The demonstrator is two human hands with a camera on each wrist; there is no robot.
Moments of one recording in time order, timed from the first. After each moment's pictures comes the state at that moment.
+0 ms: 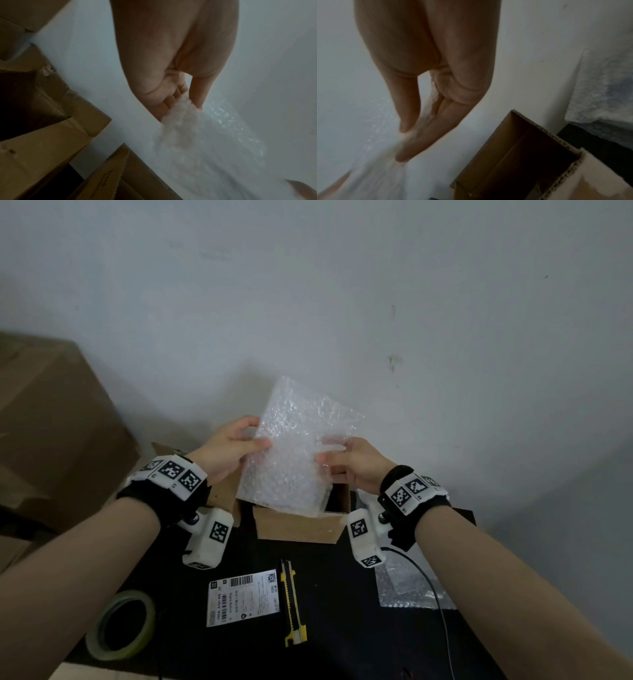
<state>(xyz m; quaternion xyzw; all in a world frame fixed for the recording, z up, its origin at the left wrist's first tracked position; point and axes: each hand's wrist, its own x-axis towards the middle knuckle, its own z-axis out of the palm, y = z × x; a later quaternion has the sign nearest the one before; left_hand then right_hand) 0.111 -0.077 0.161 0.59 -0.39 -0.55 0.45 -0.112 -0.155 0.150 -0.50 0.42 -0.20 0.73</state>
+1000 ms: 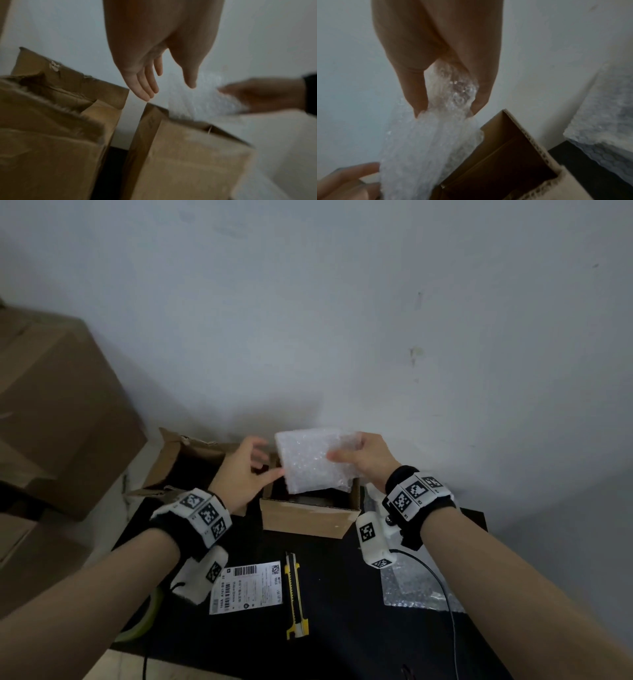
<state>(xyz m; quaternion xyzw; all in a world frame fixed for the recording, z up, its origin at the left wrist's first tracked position) 0.098 -0.056 0.098 0.73 -0.51 -0.29 0.36 -0.104 -0.163 0.133 -0.62 0.51 -0.22 0.56</state>
